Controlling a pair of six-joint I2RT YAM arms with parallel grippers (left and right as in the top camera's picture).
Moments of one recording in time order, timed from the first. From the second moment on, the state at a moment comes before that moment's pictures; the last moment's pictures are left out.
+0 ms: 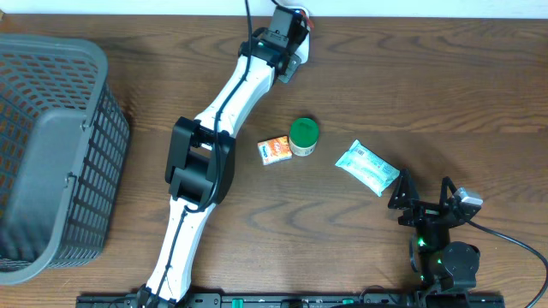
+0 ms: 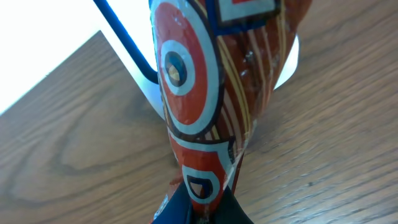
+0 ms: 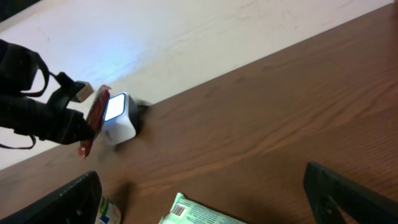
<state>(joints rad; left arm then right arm) -0.43 2.47 2.20 -0.67 -0.19 0.25 0.04 0.02 0.01 -0.06 0.07 0.41</state>
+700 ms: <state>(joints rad) -0.39 2.51 2.20 -0.63 -0.31 0.39 0.04 0.02 0.01 -0.06 0.07 0.41</state>
